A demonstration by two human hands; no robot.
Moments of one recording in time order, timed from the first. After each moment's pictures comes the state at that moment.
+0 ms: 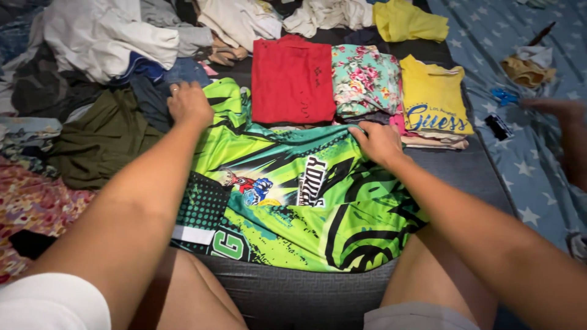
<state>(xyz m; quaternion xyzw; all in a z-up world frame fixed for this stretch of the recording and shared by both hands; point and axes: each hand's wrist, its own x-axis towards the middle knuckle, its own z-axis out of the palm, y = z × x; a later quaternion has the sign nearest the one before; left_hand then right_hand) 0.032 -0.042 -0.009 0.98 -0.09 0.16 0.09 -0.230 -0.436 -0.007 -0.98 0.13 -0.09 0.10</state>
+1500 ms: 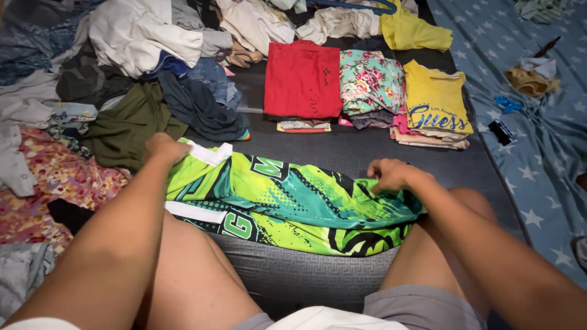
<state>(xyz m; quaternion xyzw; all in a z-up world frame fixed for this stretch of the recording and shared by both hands) -0.048 0.096 -0.039 0.97 0.13 -0.04 0.21 -0.307 -0.430 -0.001 -0.96 0.10 0.20 0.16</state>
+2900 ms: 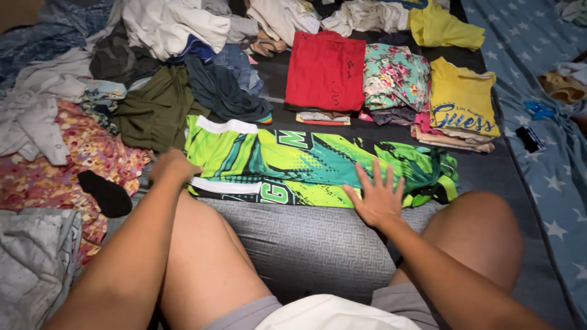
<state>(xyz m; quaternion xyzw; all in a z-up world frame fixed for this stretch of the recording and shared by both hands) -0.151 0.122 -0.023 0.97 0.15 -0.15 0.13 -0.361 -0.319 -0.062 -0.99 0.14 -0.01 0.05</state>
